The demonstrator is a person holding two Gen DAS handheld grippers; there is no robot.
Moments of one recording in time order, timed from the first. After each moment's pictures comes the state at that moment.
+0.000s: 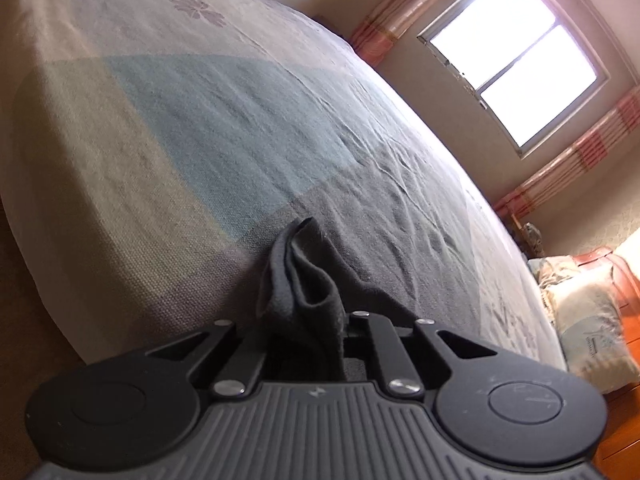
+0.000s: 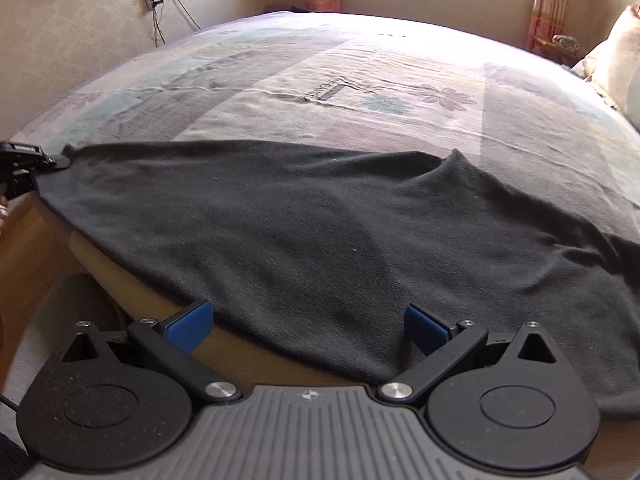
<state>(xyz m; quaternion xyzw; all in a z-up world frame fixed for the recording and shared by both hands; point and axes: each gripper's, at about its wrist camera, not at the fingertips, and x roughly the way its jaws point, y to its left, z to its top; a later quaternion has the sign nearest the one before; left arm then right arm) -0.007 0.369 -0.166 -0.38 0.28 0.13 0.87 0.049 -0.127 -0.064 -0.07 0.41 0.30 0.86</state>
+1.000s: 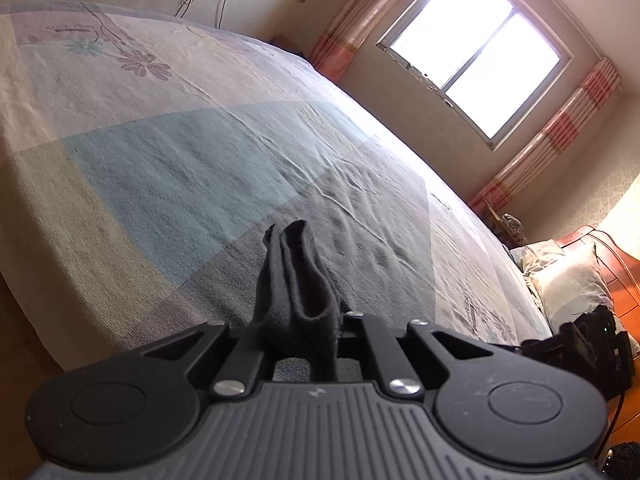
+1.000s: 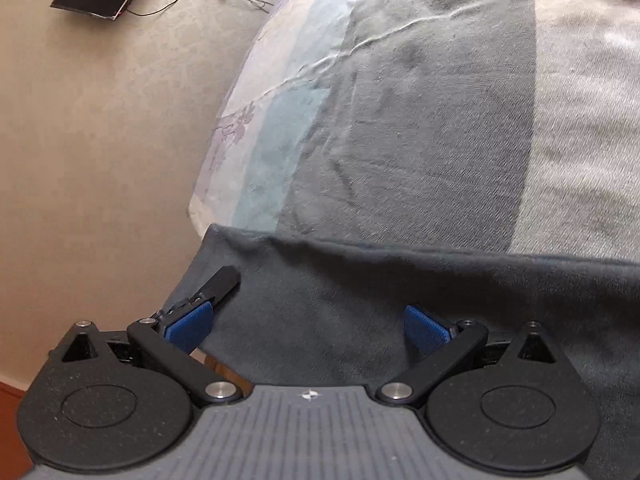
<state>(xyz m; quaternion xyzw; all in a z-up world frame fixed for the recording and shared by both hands) -0.016 0.354 -0.114 -0.35 0.24 0.10 0.90 0.178 0.152 -0.094 0.21 0.58 0.48 0.62</state>
